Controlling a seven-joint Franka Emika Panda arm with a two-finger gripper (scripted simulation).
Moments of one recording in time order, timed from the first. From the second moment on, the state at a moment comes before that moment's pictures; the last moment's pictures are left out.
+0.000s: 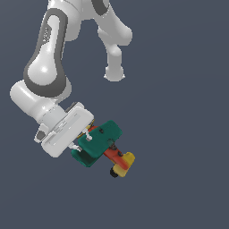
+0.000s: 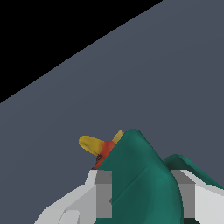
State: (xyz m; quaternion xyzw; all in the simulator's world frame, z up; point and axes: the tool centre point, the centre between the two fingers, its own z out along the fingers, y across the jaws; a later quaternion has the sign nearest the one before) arm 0.121 -0.112 0.202 -0.85 -0.20 -0.34 0.34
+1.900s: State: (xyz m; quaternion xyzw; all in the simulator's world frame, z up) arm 0.067 -0.151 0.247 -0.77 -0.35 -0.52 0.09
